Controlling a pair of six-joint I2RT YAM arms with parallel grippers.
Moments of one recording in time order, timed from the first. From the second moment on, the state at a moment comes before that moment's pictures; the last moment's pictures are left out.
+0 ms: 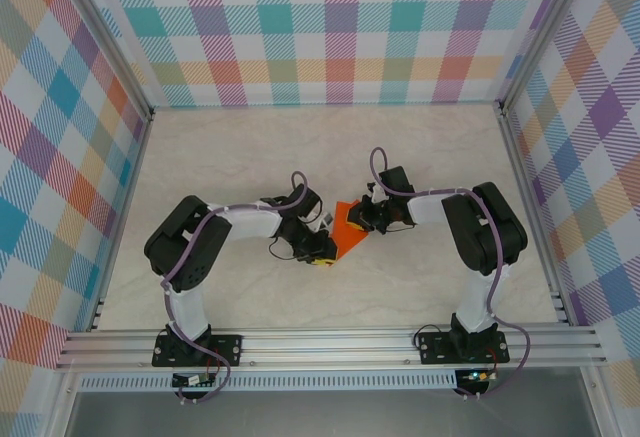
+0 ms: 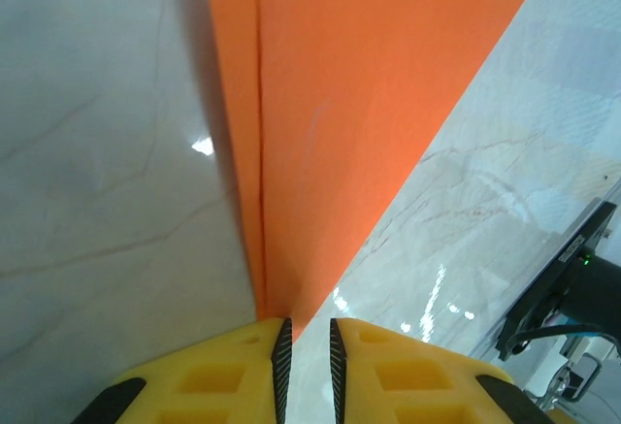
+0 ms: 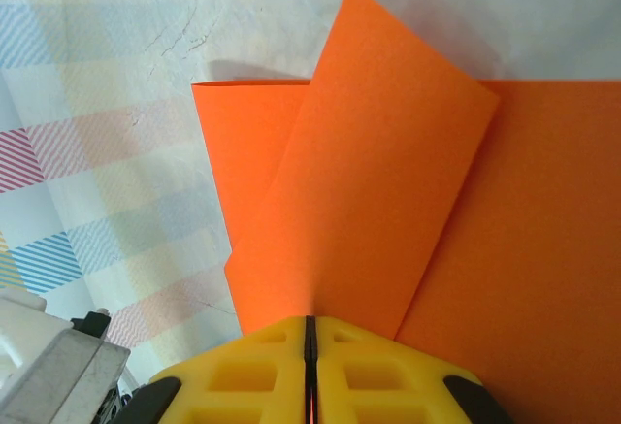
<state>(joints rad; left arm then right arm) -0.68 1.86 1.00 -0.39 0.64 -0.64 0.42 1.89 0.90 0.00 -0.65 0.83</state>
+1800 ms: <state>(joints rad) -0.66 1.90 1.20 -0.42 0.42 -0.74 0.43 1.67 0.86 -0.30 -0.42 0.82</state>
